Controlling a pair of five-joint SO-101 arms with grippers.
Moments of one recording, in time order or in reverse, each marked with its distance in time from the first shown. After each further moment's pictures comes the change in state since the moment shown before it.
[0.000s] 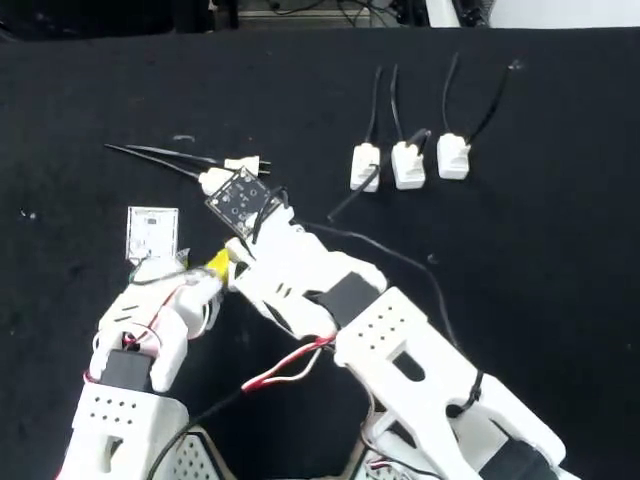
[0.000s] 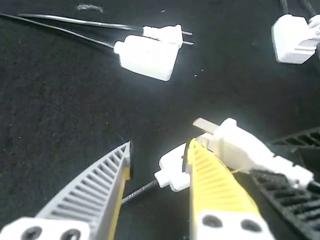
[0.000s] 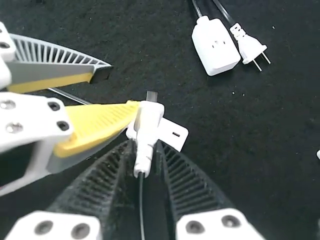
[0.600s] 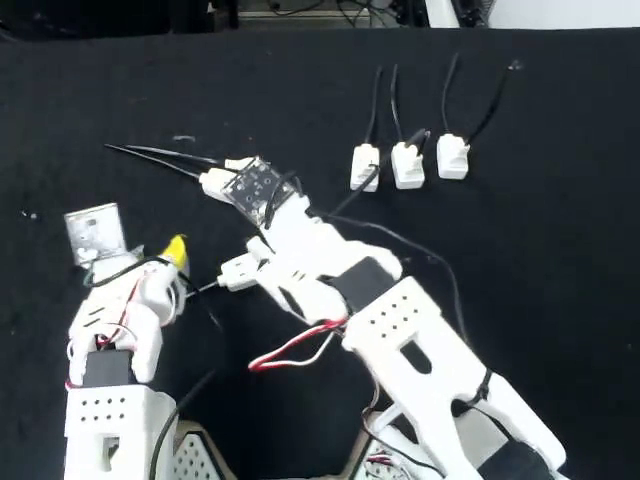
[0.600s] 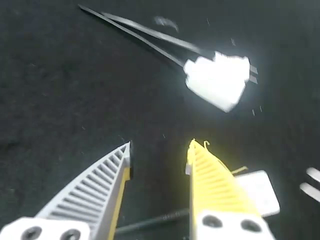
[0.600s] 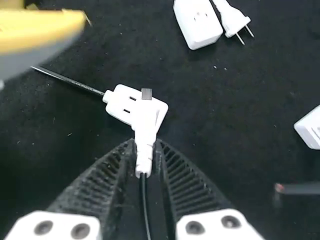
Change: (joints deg) left arm -13.5 0.1 0.0 -1.8 4.0; right arm 4.8 0.0 -6.4 12.6 3.8
